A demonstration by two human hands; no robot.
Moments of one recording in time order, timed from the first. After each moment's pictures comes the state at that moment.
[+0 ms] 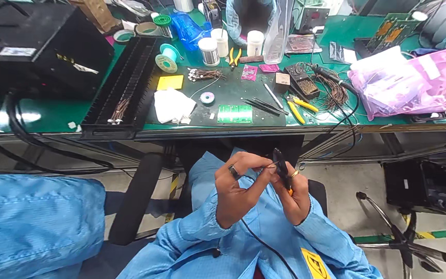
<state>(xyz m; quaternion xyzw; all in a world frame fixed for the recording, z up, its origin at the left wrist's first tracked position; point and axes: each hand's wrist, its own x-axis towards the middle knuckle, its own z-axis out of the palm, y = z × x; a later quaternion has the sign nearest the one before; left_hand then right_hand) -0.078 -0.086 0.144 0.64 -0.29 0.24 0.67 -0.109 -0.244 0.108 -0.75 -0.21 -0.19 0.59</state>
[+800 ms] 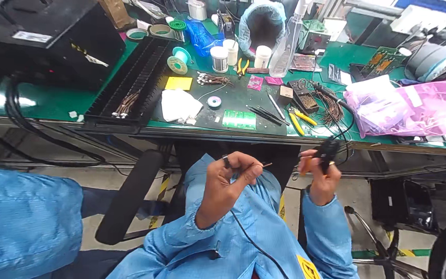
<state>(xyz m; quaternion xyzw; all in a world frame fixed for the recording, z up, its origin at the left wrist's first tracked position) -0.078 -0.050 0.155 0.59 -0.24 0.09 0.76 -0.074 -0.310 0.101 -0.71 -0.12 -0.26 0.64</state>
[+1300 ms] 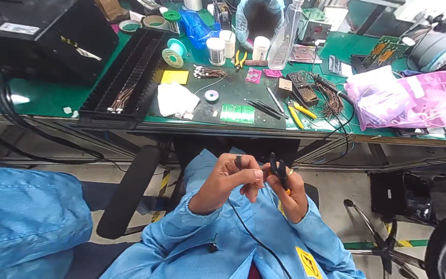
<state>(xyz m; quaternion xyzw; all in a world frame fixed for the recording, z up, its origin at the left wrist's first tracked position) -0.072 -0.043 0.157 0.44 -0.29 -0.19 0.83 -0.107 -0.246 0.109 -0.73 -0.25 -0.14 0.61</state>
